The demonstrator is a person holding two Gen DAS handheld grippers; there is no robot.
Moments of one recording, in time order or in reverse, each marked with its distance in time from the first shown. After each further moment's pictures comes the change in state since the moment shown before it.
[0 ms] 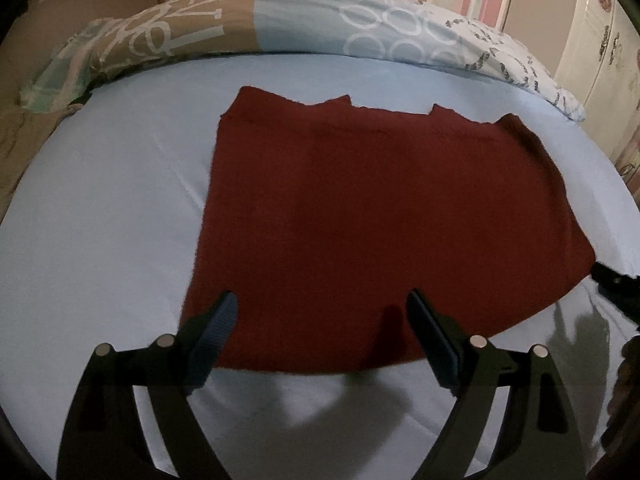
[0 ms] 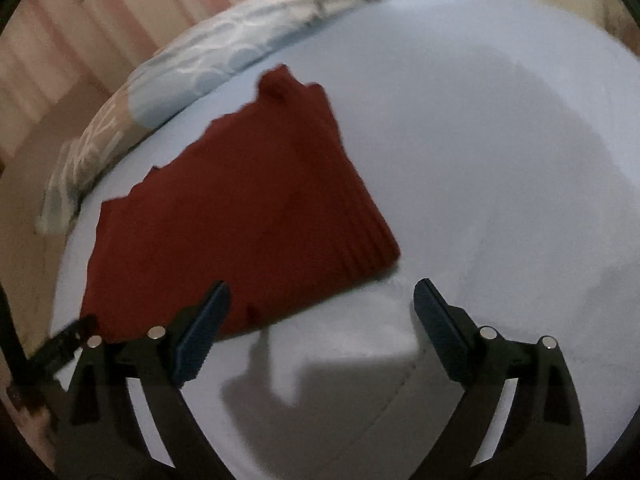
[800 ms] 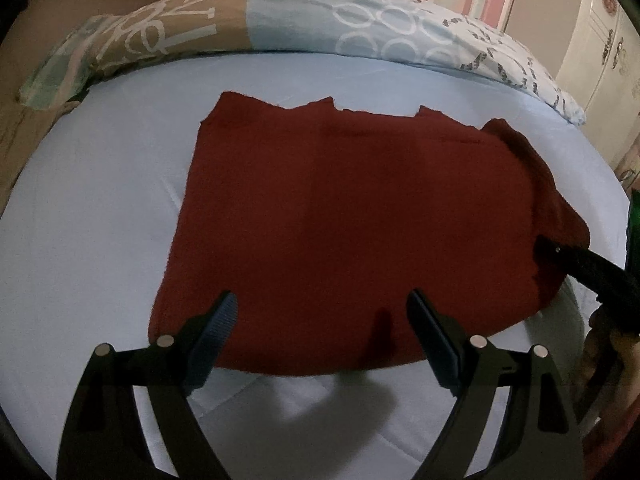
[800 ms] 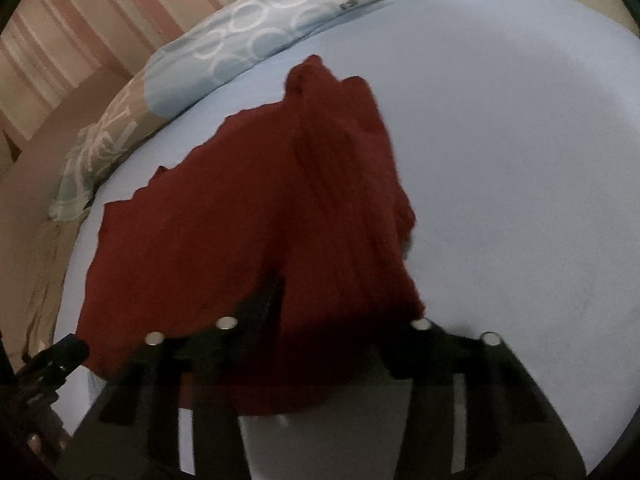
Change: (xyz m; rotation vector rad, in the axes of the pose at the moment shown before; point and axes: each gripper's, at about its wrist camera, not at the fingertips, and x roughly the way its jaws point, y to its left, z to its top) left arm 0.000 -0.026 0.010 -0.015 0.020 0.009; right arm 0.053 0.016 0.042 -0.106 0.031 0.107
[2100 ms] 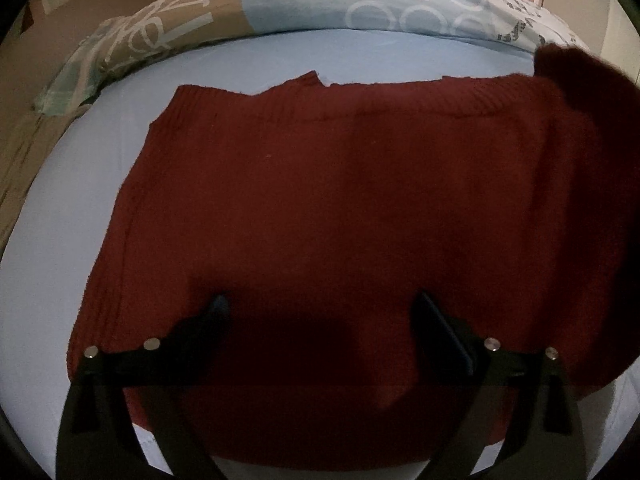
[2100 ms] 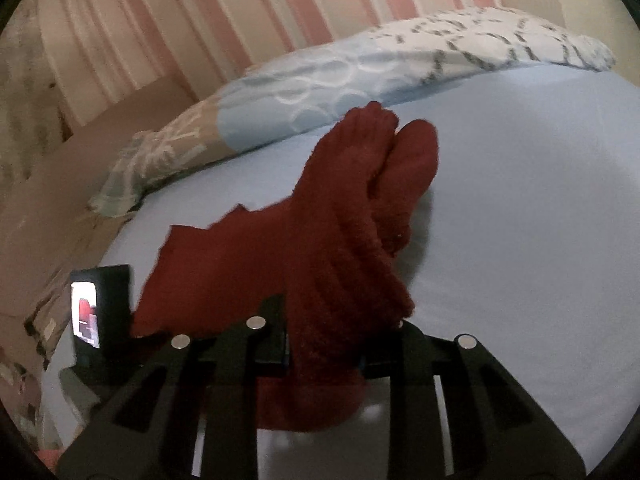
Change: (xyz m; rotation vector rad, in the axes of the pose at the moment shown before) left arm 0.079 -0.060 0.025 -0.022 0.045 0.189; right arm -0.037 0.061 0.013 -0.173 -0.186 0.135
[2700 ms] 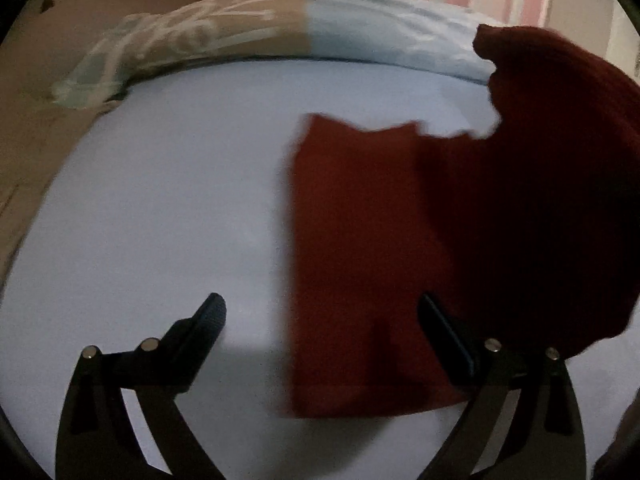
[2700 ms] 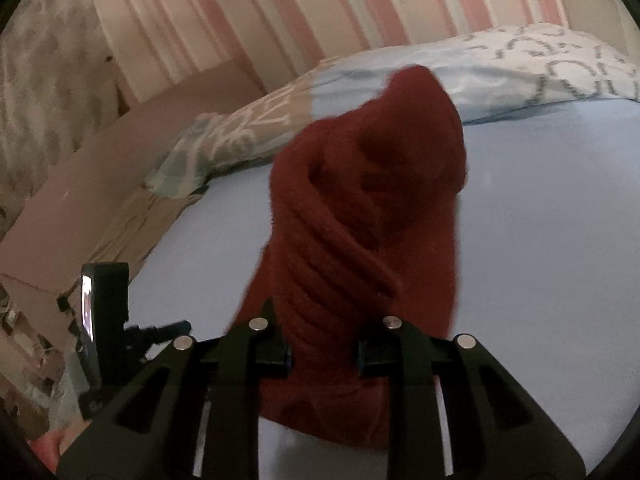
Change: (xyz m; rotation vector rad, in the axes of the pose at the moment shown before) left arm -0.049 0.163 -0.005 -0.031 -0.052 -0.035; right arm 0.025 0.134 0.004 -0.099 0.026 0.173
